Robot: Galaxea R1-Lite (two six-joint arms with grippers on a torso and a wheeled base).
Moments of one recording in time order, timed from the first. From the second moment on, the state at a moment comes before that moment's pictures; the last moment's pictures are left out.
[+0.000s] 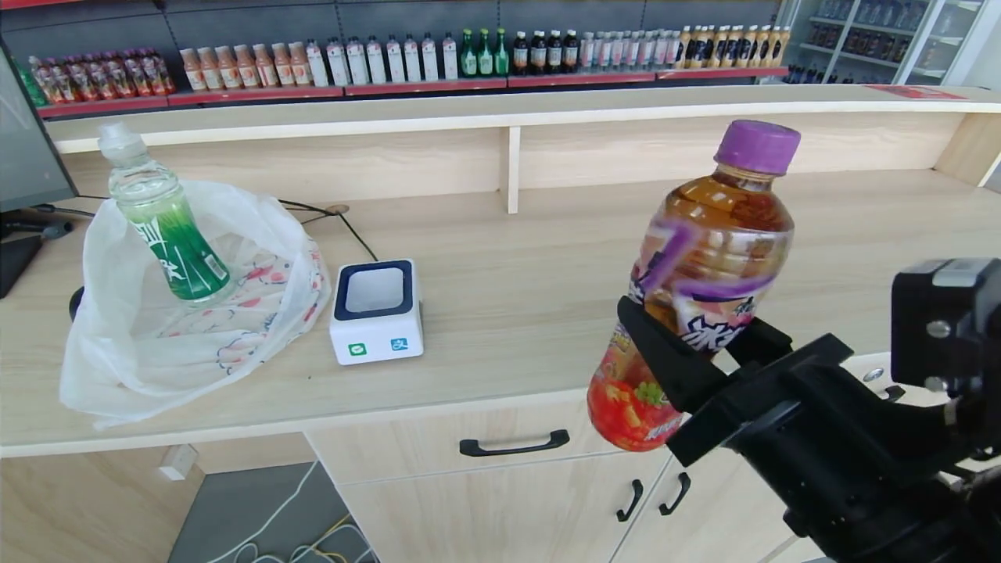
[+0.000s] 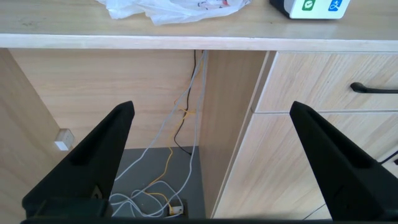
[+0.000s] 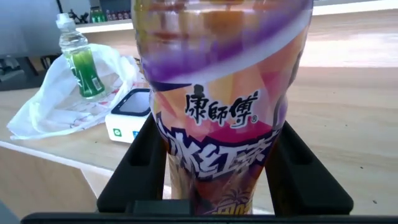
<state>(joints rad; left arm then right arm) 0.00 0.00 0.00 0.00 0.00 0.01 1.01 1.58 -0.39 -1.56 -0.49 -0.13</state>
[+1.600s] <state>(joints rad) 0.00 0.00 0.00 0.00 0.00 0.01 1.28 1.53 -0.24 -1.57 -0.33 -1.20</state>
